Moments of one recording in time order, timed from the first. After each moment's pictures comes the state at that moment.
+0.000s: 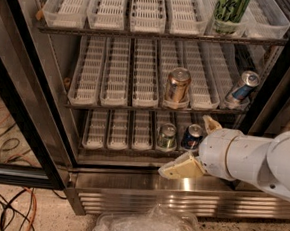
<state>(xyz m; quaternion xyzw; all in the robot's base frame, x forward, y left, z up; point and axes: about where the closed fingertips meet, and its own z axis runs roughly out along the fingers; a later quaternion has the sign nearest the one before) 0.466 -0.106 0.811 -0.43 0.78 0.08 0.44</state>
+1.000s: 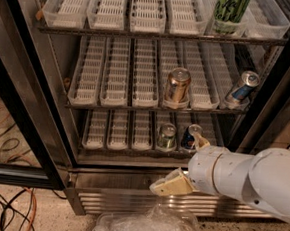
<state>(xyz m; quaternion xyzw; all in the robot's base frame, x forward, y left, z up) 0.446 -0.090 0.769 -0.43 0.80 0.10 0.41</state>
